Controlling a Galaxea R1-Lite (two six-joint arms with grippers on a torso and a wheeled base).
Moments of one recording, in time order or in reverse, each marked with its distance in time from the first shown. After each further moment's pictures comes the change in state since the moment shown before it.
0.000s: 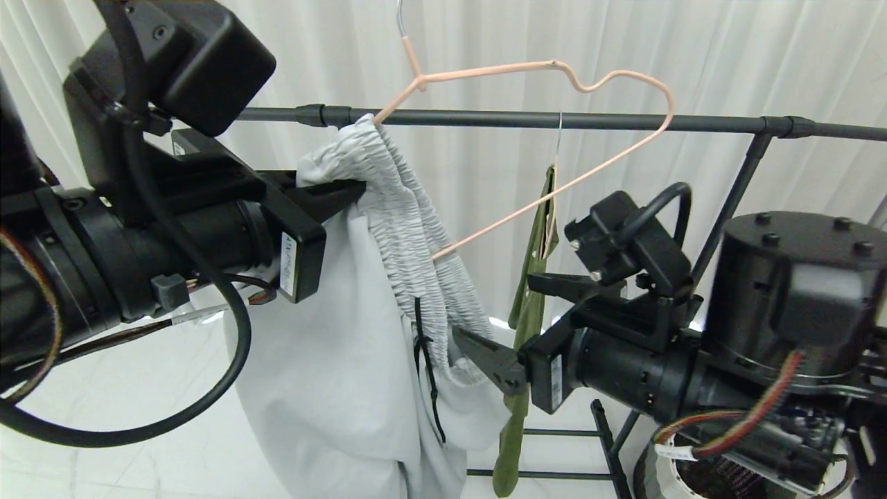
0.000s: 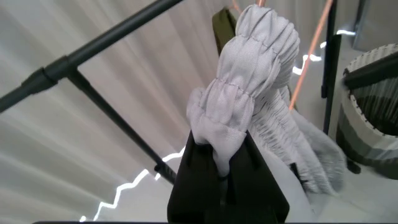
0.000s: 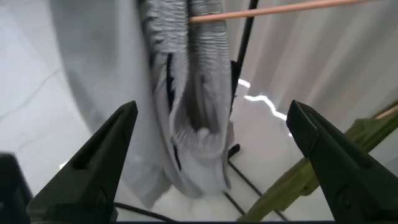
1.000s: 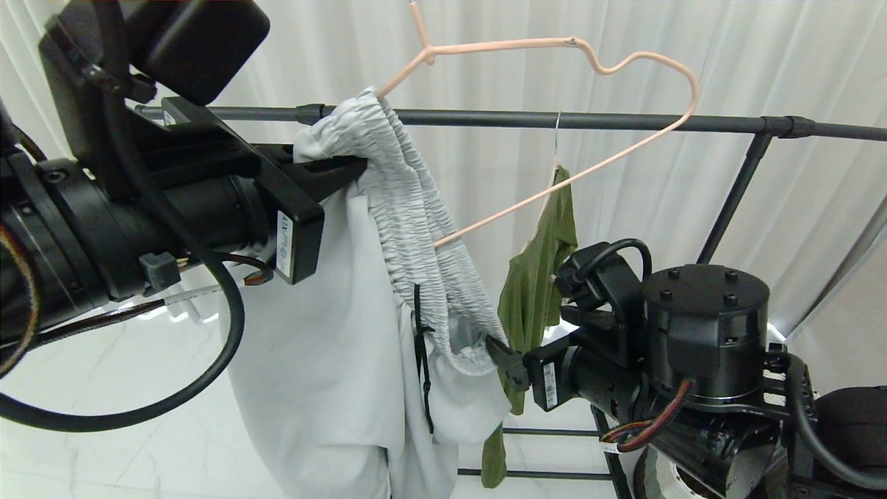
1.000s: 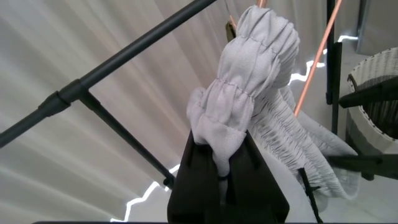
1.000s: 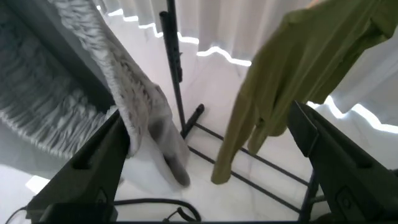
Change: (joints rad) left arm -0.011 0.003 -0.041 0.000 -0.002 0.061; right arm -0.051 0.078 0.071 -0.003 -0.199 0.091
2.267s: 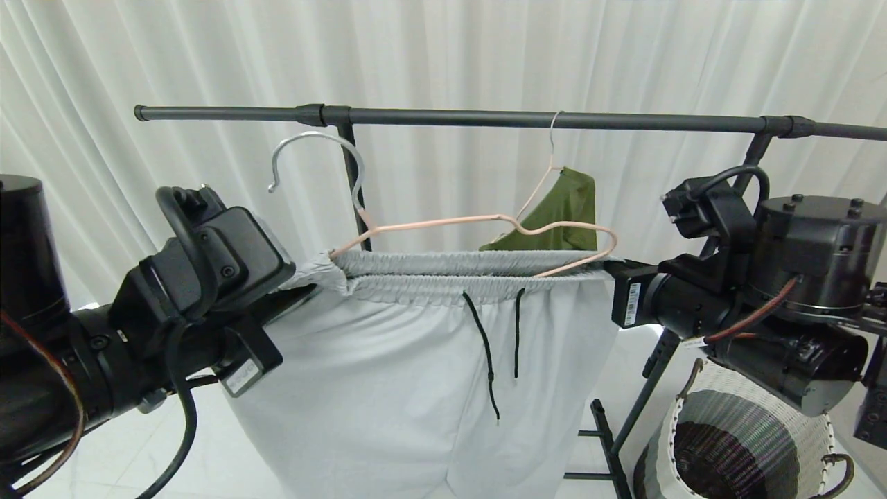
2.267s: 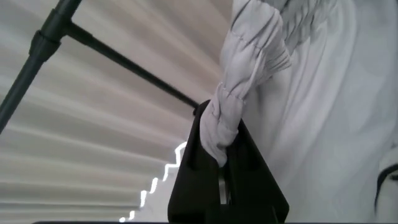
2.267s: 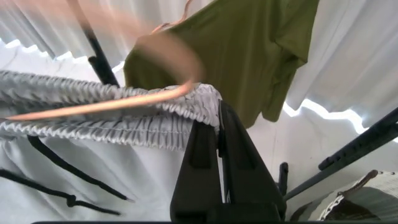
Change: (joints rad) left arm 0.182 -0.079 0.316 -0.001 -0.019 0.284; right arm -0.257 -0.131 0.005 0.002 0.016 -0.012
